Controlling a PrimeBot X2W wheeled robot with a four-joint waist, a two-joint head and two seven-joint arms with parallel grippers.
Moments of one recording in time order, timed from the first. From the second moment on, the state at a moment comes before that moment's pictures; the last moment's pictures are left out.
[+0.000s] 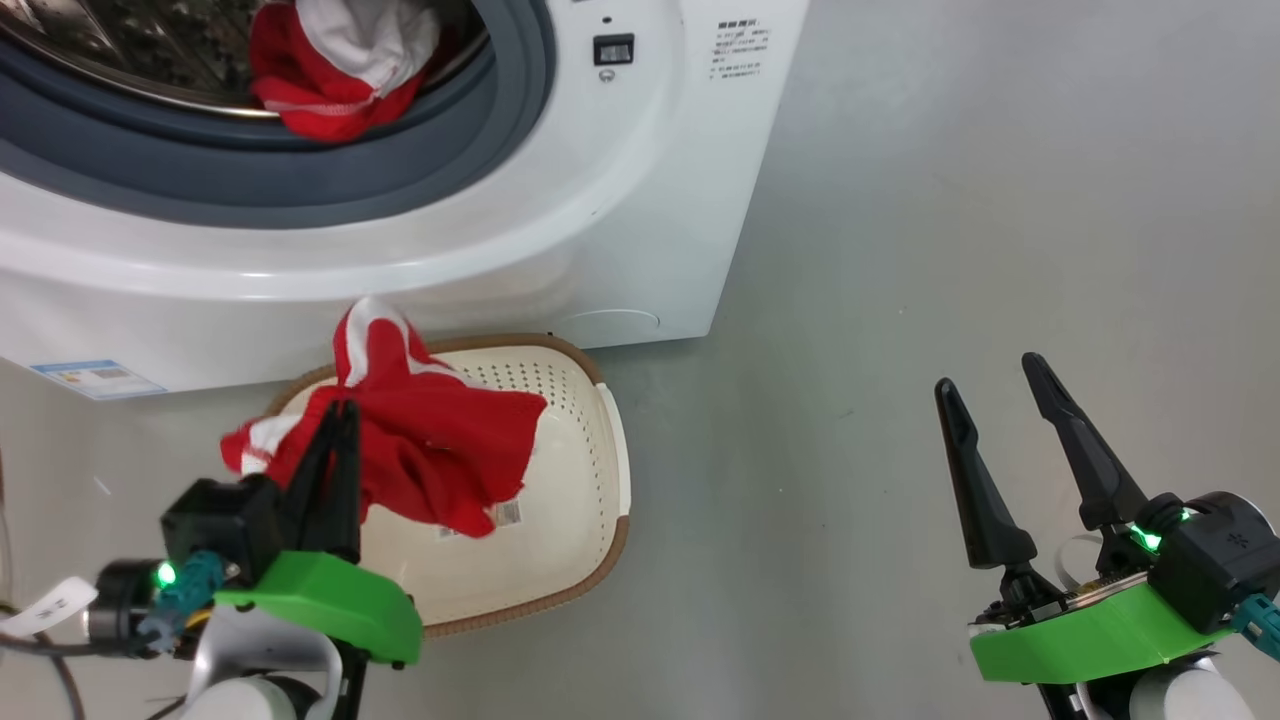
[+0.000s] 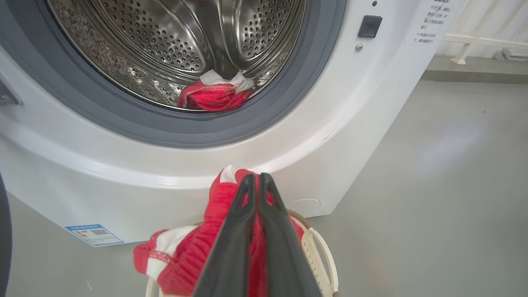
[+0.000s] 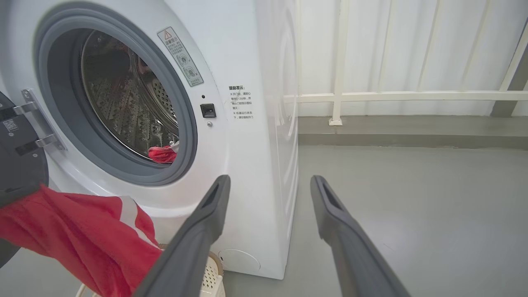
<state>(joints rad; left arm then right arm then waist) -0.29 0.39 -0.39 -0.05 -0.47 0.39 0.02 -0.02 -0.04 0.04 -0.16 0.25 0.13 -0.14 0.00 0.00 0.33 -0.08</state>
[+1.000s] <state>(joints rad) -0.61 0.17 -0.43 0.77 -0.58 0.17 -0.16 -0.06 -0.04 0.08 -0.16 0.25 0.13 -0.15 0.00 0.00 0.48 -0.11</state>
